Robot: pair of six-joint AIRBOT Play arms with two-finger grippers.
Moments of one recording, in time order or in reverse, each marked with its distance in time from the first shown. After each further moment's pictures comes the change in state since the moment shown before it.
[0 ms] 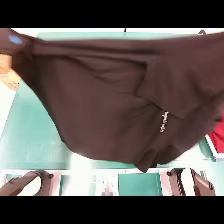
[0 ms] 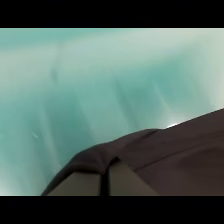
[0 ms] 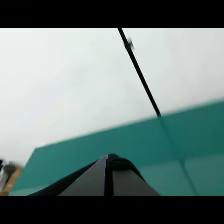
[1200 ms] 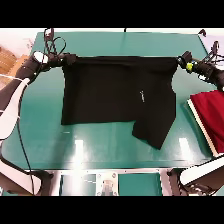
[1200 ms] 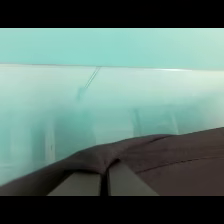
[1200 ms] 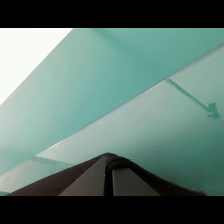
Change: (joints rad) left arm -0.158 -0.715 -0.003 -0.081 0.844 0.124; right arm 0.323 -1.195 0.408 0.196 -0.353 -0.310
